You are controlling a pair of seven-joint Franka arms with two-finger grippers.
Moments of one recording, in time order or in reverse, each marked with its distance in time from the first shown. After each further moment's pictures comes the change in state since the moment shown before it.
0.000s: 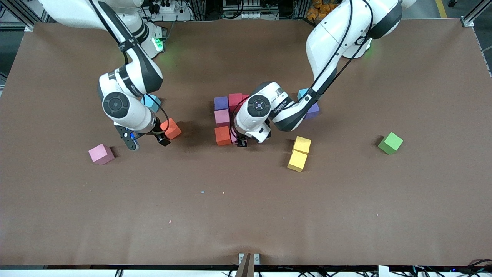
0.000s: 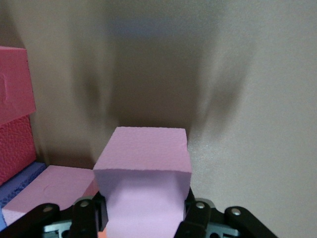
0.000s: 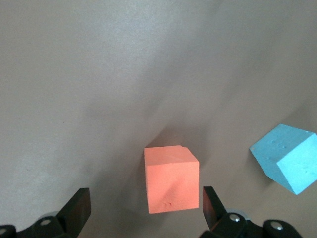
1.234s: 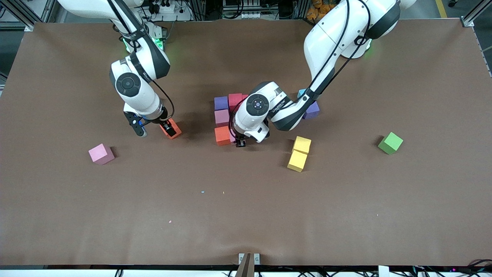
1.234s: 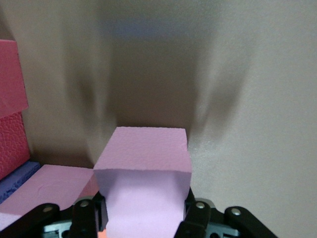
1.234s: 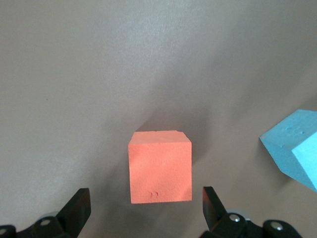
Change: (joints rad) left arm -0.018 0.011 0.012 -0.002 0.000 0.034 0.000; right arm 0.038 -0.080 0.003 -0.233 -0.002 0.274 0.050
